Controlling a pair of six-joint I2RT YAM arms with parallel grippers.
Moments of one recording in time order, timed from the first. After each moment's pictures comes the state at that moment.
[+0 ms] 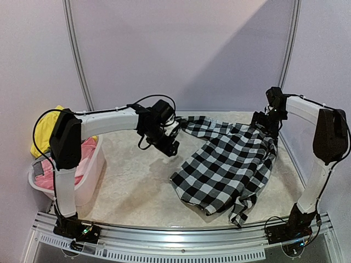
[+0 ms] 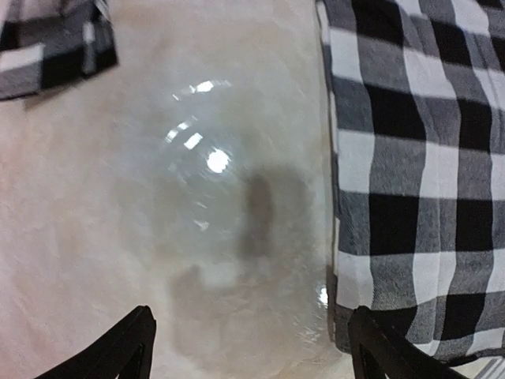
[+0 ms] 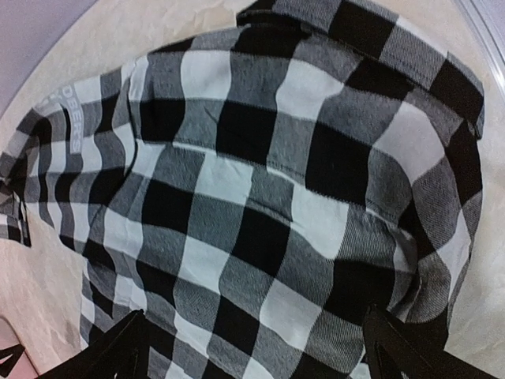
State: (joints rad) left arm -0.75 2.06 1.69 -0.75 -0.02 -0.05; right arm 0.08 1.87 1.53 -0.79 -0.09 0.53
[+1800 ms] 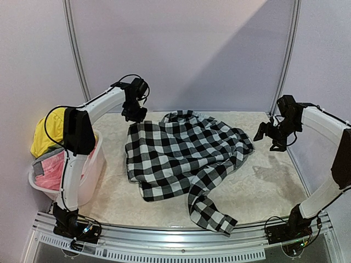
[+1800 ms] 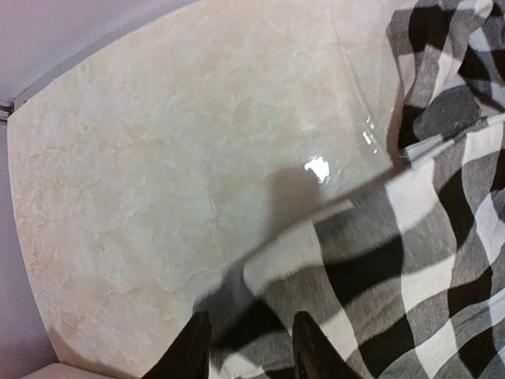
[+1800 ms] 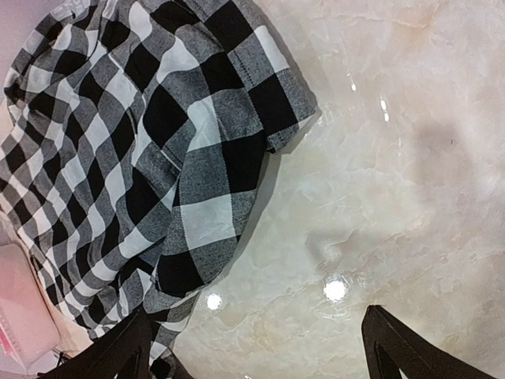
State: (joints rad) left arm -0.42 2.37 2.29 -1.06 -0.26 -0.10; right arm 0.08 1.51 1.21 -0.89 -0.25 0.49
